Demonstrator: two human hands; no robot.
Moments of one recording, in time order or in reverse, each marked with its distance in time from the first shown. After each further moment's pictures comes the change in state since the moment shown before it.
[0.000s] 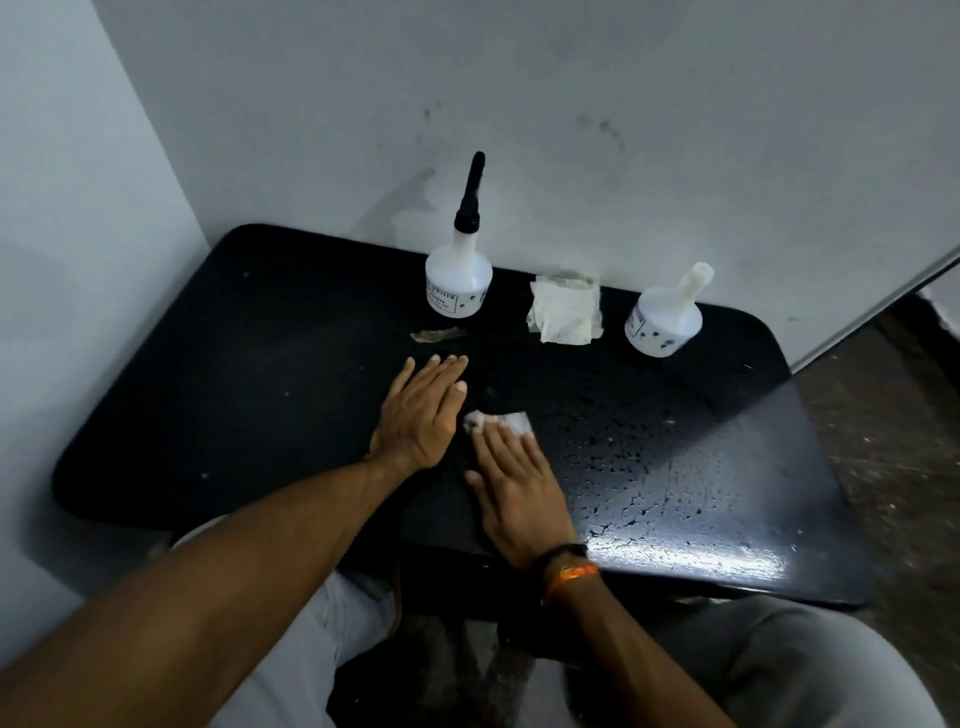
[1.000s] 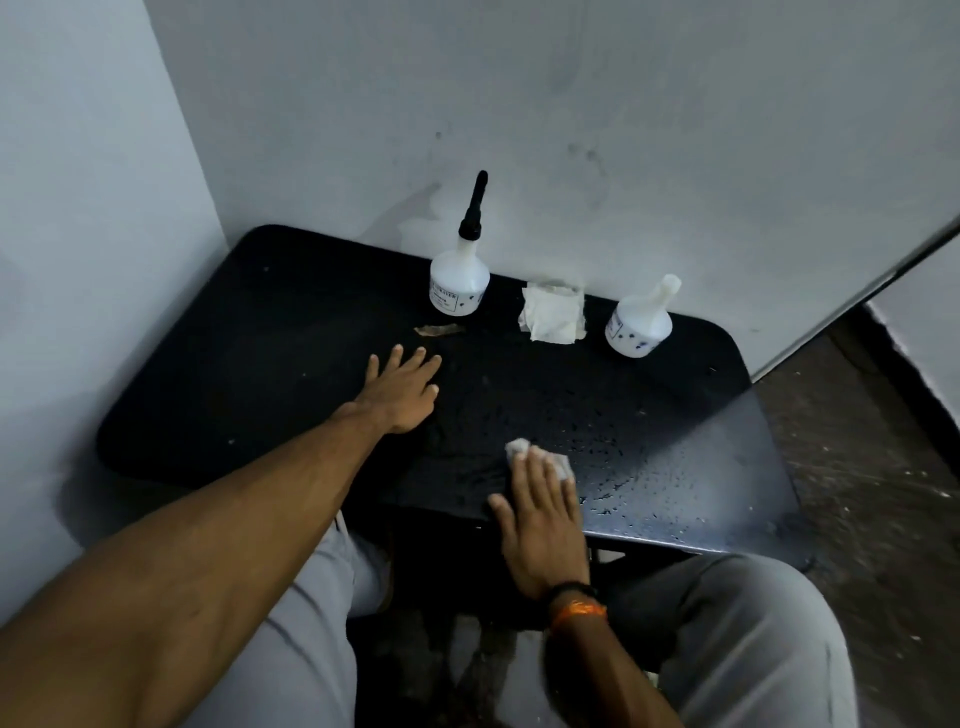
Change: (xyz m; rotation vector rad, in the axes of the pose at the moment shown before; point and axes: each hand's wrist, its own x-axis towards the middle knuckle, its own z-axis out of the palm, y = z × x) left_hand -0.005 -0.004 -0.052 0.260 -0.417 -0.148; right_hand -0.075 -0.010 -0.007 -0.073 -0.053 0.314
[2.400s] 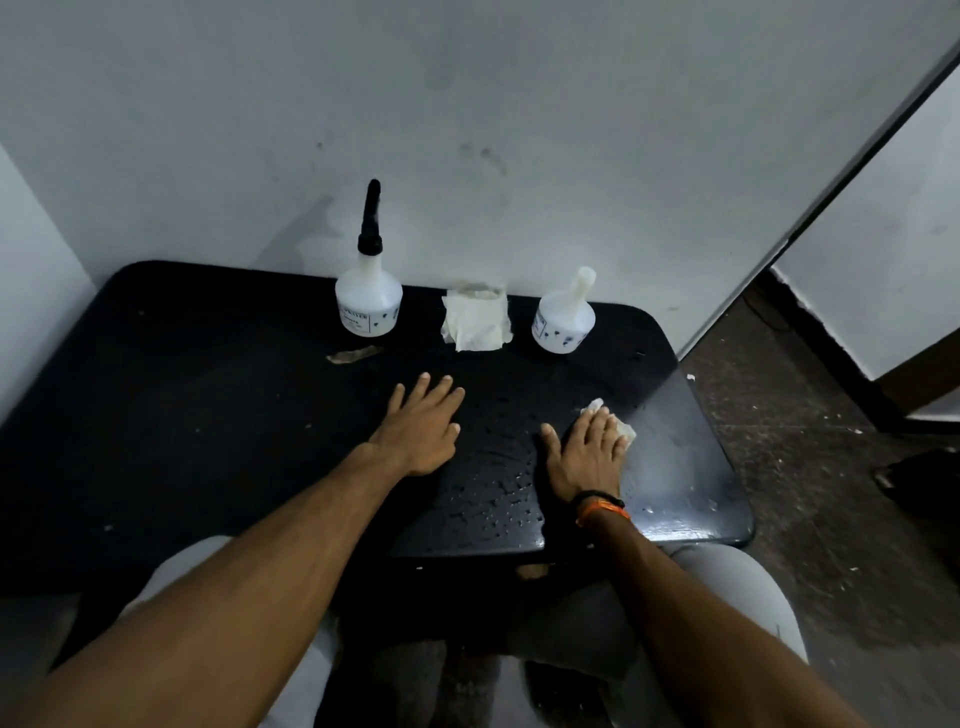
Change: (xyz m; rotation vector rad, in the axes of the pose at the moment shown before) left_hand 0.025 0.100 0.028 0.085 0.001 0.302; right_hand 0.088 0.121 -0.037 0.065 0.026 0.534
